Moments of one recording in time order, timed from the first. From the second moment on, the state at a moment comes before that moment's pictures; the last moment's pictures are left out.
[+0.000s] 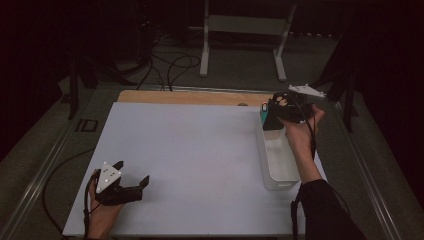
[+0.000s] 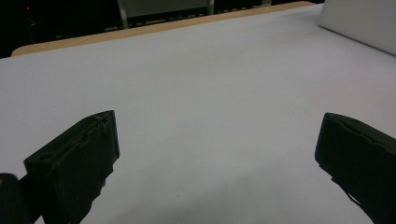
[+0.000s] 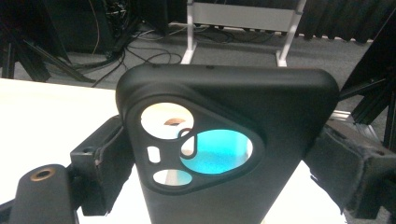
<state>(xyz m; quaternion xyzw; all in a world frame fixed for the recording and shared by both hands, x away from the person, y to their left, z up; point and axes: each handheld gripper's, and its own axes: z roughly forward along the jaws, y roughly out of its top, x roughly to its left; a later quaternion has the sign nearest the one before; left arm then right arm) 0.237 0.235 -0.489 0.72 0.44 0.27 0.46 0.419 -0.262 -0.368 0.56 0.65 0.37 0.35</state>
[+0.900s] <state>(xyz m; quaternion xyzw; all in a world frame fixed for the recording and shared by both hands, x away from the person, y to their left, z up) 0.236 0.235 -0.489 0.72 0.44 0.27 0.46 0.430 -0.267 -0.398 0.59 0.65 0.34 0.33</state>
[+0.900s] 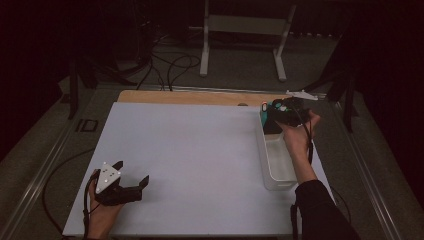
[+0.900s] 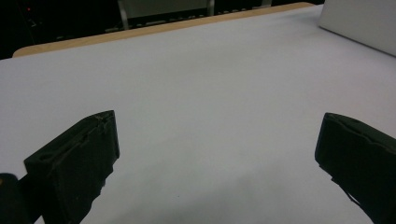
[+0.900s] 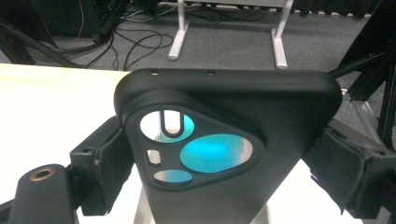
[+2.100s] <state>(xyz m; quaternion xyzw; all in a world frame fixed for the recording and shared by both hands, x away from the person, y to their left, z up) 0.237 0.234 -0.489 0.72 0.44 0.27 0.46 0.447 -0.258 -0.428 0.59 0.68 0.29 0.32</state>
